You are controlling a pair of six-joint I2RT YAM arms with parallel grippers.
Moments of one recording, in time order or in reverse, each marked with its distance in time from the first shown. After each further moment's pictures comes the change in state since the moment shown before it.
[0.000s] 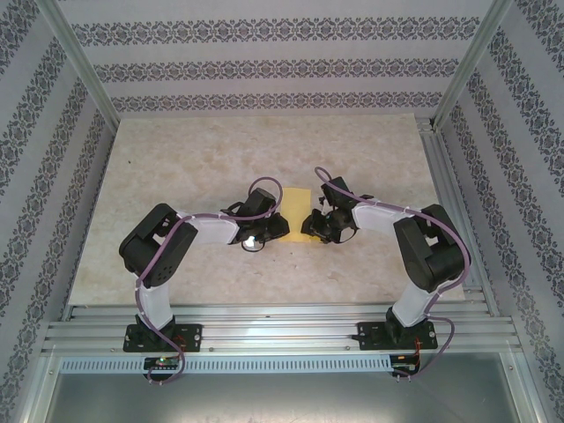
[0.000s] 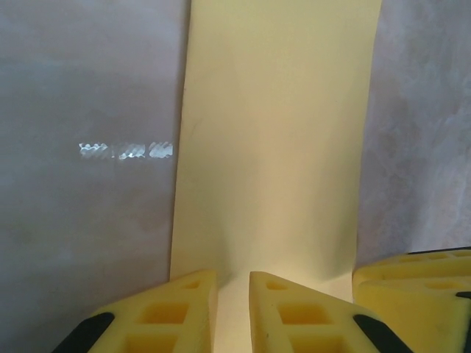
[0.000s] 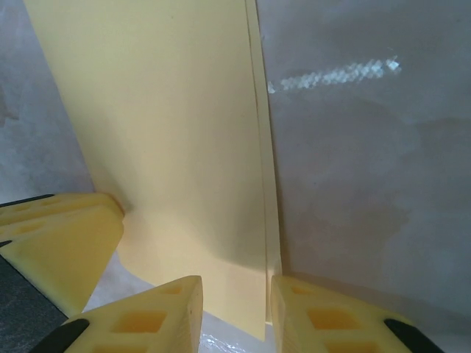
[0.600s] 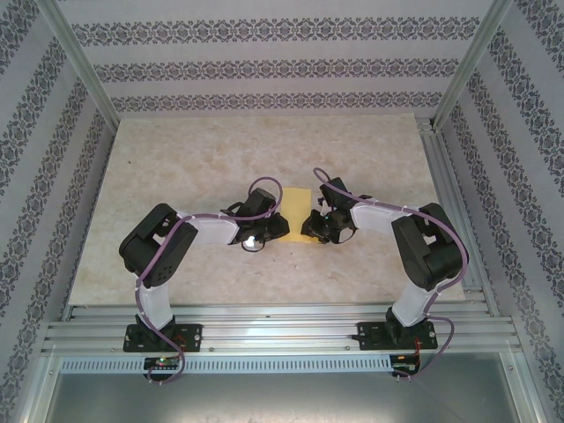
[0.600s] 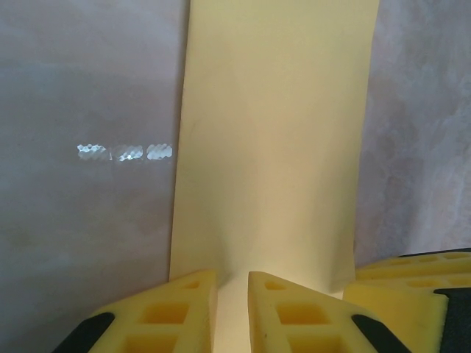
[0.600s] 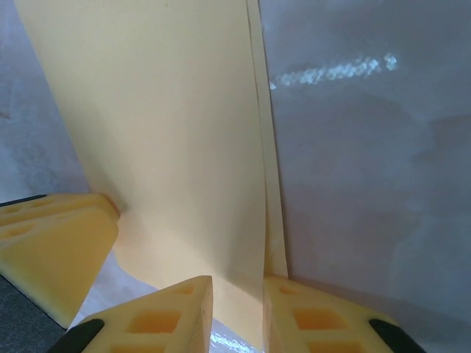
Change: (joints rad) left arm 0.000 0.000 -0.003 0.007 0.000 0.000; right arm 0.006 0.012 0.006 0.000 -0.001 0.008
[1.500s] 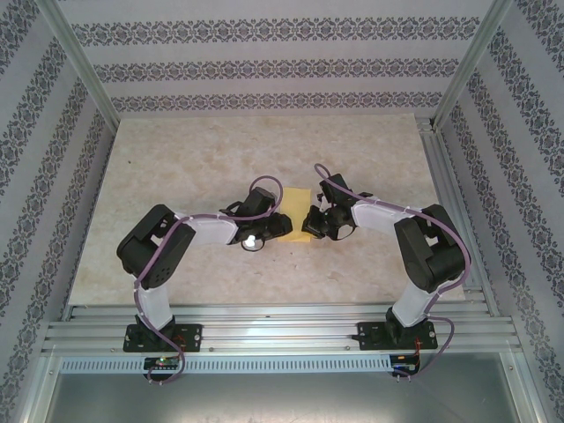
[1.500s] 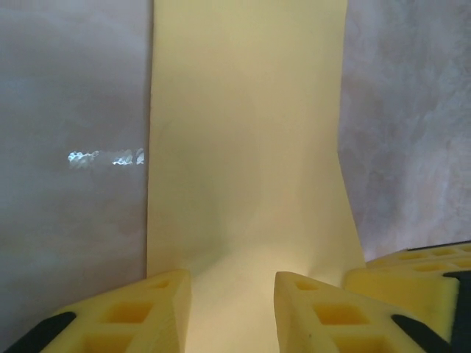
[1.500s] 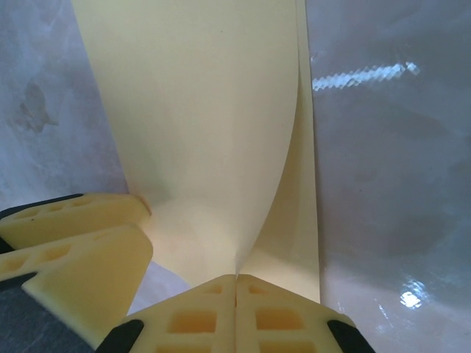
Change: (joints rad) left arm 0.000 -0.029 -0.003 0.000 0.007 0.038; right arm 0.000 -0.017 0.022 -0.001 -0.014 0.018
